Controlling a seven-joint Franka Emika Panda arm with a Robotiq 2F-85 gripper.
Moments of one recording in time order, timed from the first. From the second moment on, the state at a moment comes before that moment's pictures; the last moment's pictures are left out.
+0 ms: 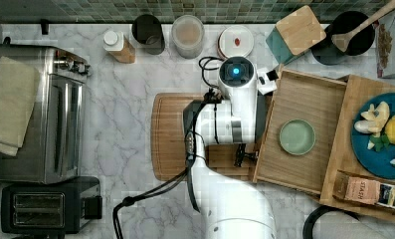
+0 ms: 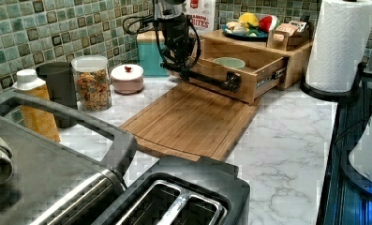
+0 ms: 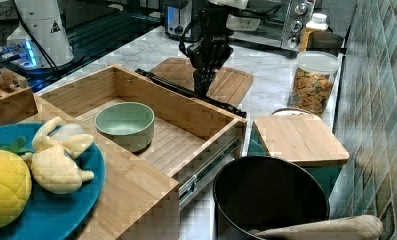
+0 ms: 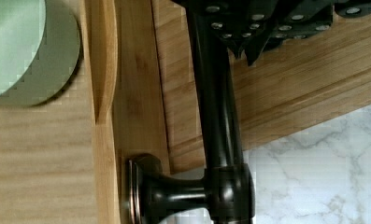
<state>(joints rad) -0.02 0.35 -0.09 -2.00 -0.20 0.69 -0.39</state>
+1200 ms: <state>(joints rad) -0.35 0.30 -0.14 -2.09 0.00 1.00 -1.10</state>
